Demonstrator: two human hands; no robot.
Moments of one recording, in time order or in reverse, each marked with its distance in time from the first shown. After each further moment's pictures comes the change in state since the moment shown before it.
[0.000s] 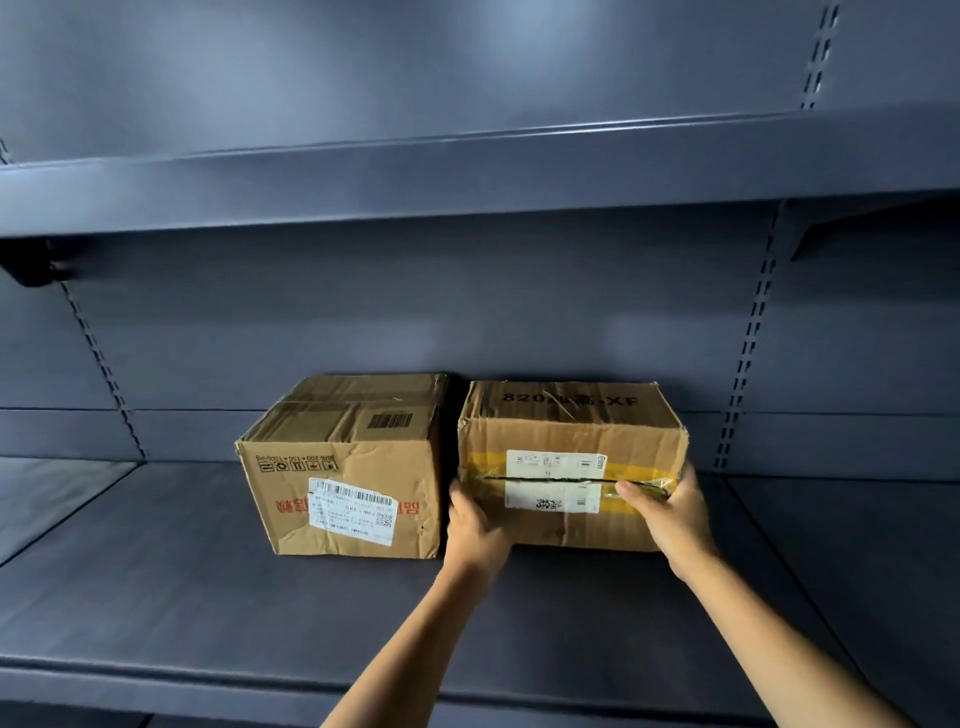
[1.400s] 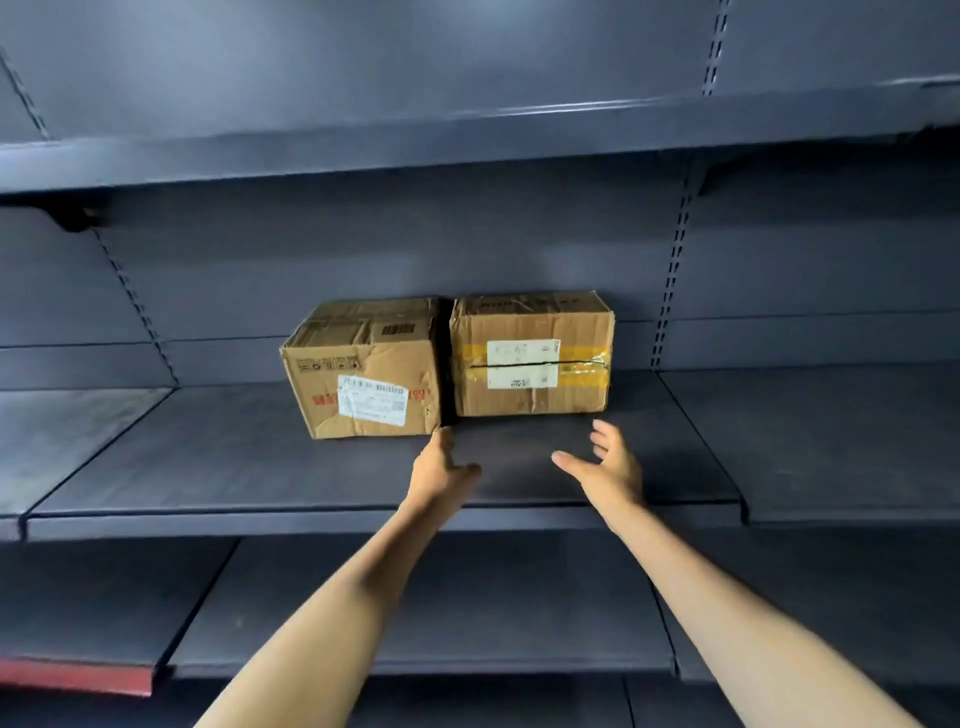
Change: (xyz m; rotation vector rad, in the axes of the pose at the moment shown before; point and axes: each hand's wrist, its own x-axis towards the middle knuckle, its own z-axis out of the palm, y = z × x) left_hand -0.117 0.005 -0.054 0.267 -0.037 -0.009; right_hand -0.157 -0.033 -0.023 -0.068 -0.090 0.172
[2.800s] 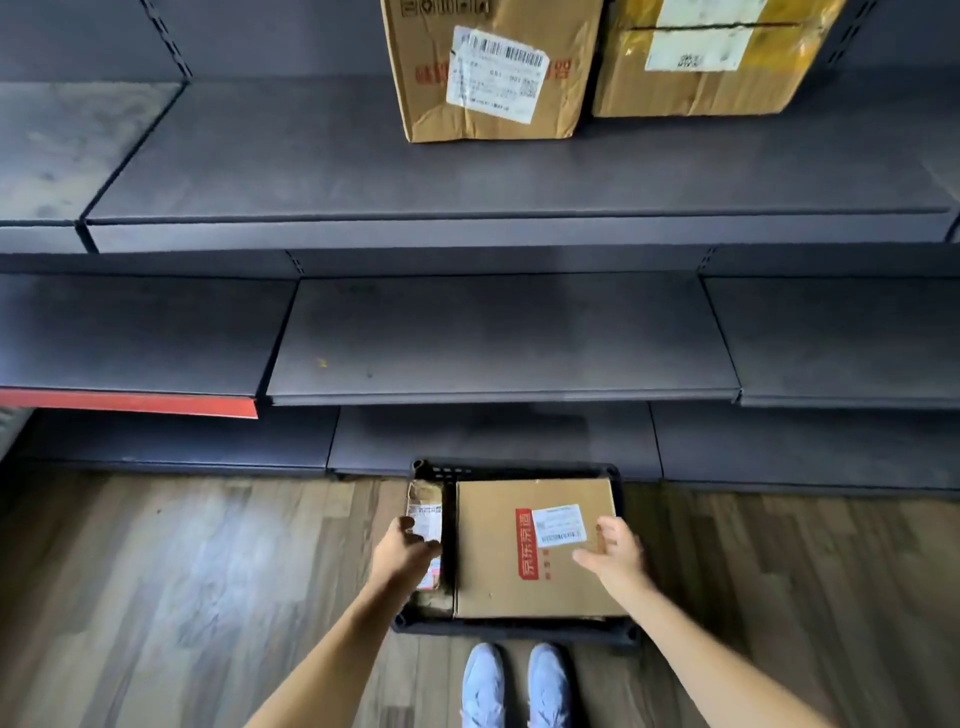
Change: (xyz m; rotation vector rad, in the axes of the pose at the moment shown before) left_hand -0.206 -0.373 -0.085 0.072 -0.238 -0.738; right_hand -0.325 0.249 0.123 -0.284 -0.180 0.634
